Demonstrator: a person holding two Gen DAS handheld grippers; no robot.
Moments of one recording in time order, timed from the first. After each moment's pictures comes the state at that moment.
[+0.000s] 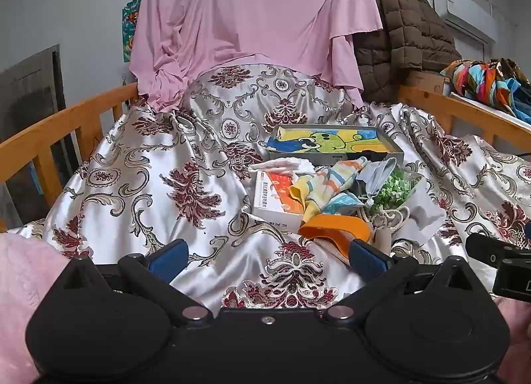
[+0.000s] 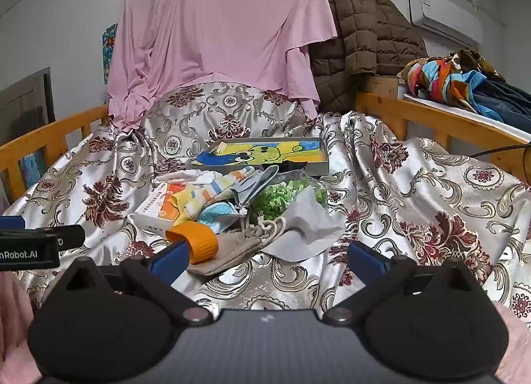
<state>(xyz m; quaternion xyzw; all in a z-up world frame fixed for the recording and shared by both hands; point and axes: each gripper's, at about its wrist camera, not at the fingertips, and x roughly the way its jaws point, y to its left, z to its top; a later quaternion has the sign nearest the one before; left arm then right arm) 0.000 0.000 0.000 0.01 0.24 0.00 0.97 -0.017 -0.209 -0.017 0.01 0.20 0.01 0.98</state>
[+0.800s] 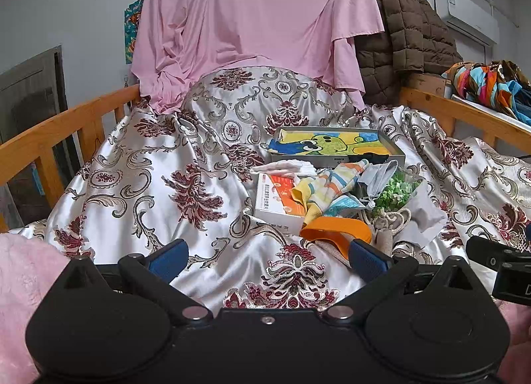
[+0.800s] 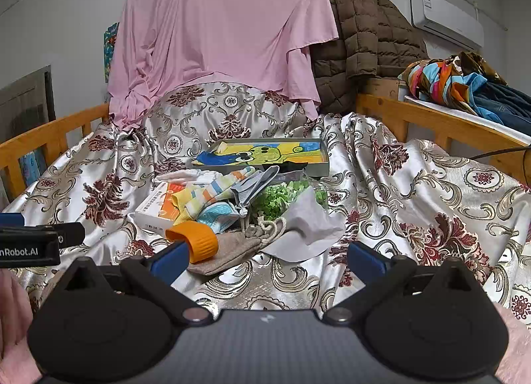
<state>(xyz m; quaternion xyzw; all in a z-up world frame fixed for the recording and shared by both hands) 0.000 0.006 0.000 0.01 0.24 0.00 0.97 -0.017 -0.208 -0.016 0.01 0.20 0.01 0.98</state>
